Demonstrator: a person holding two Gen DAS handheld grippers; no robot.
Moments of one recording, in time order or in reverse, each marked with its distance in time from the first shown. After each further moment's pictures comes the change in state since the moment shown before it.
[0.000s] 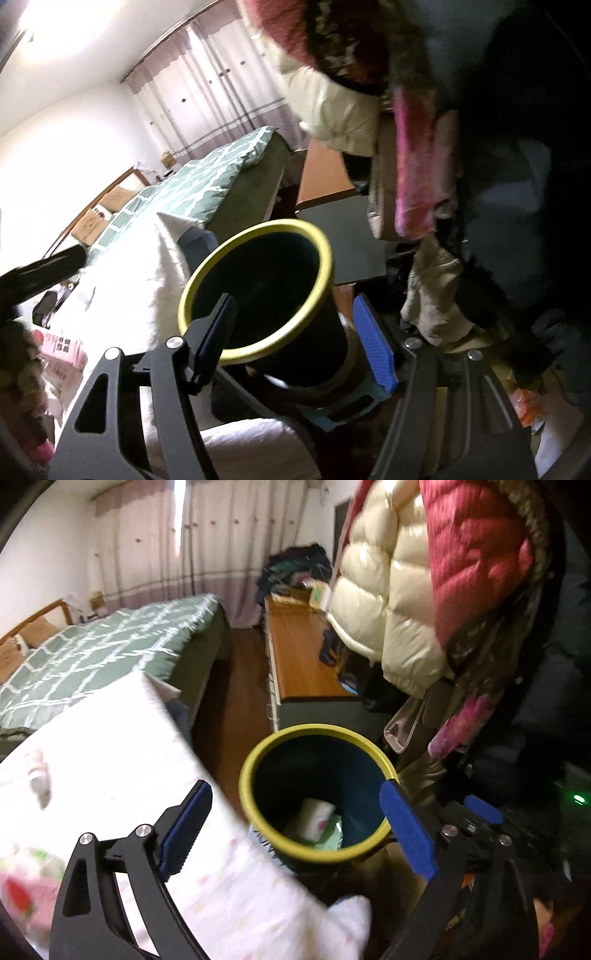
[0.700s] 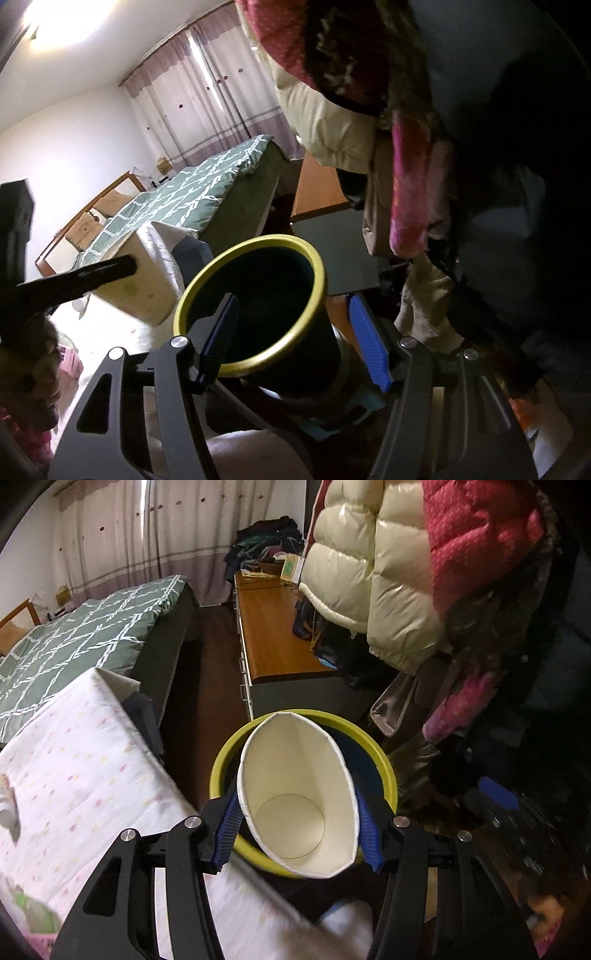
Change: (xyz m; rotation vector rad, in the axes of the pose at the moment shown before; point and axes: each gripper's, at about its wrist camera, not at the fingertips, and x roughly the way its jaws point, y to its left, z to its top) left arm 0.080 -0.018 0.026 0.081 0.136 -0.100; right arm -0.005 -0.009 0.010 0.003 -0.041 -0.039
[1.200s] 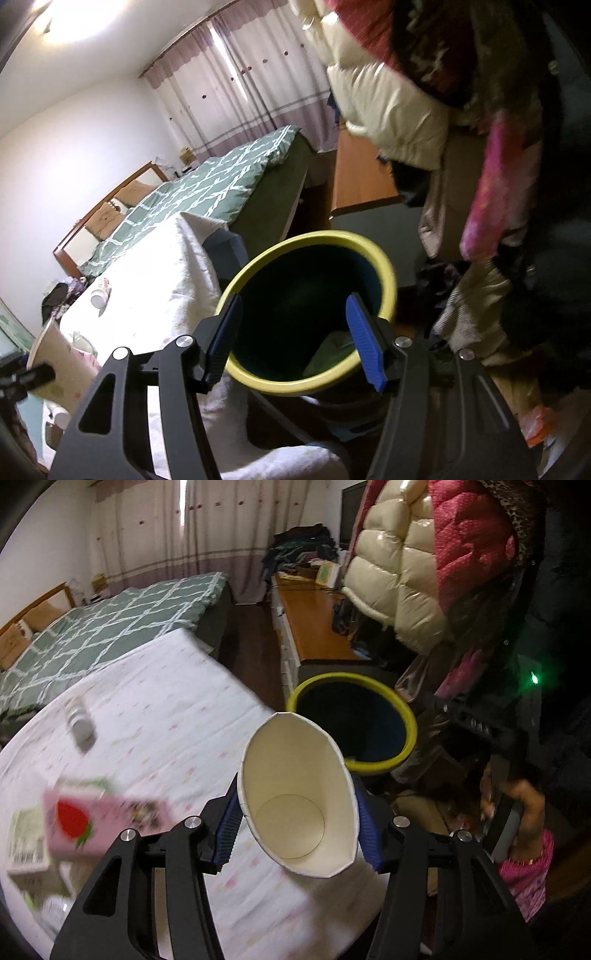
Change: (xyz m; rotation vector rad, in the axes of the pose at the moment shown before) left arm -0.128 0.054 -0.099 -0.066 -0.030 0.075; right arm 0.031 0.052 0.008 -0.037 0.019 0.079
